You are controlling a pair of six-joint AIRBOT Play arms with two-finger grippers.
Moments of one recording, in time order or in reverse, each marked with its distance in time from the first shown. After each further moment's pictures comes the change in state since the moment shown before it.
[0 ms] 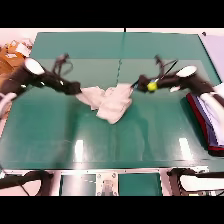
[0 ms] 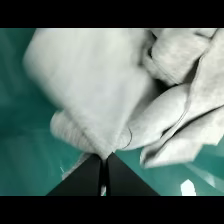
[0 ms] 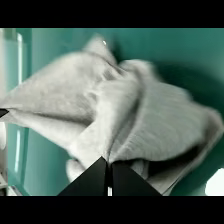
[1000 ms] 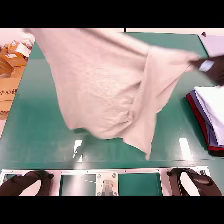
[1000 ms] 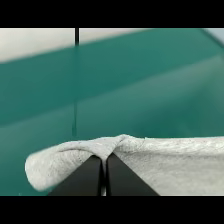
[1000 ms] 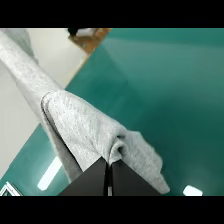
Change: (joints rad) left arm 0.000 0.264 0.584 0.173 -0.166 -0.091; right arm -0.264 0.746 -0.097 0.001 0.252 0.018
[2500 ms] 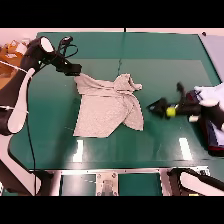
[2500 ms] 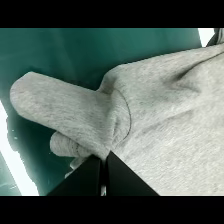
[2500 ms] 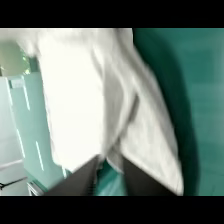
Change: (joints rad) left arm 0.001 -0.786 0.004 0.042 0.076 0.030; right arm 0.025 -0.505 -0.544 0.082 -0.244 -0.151
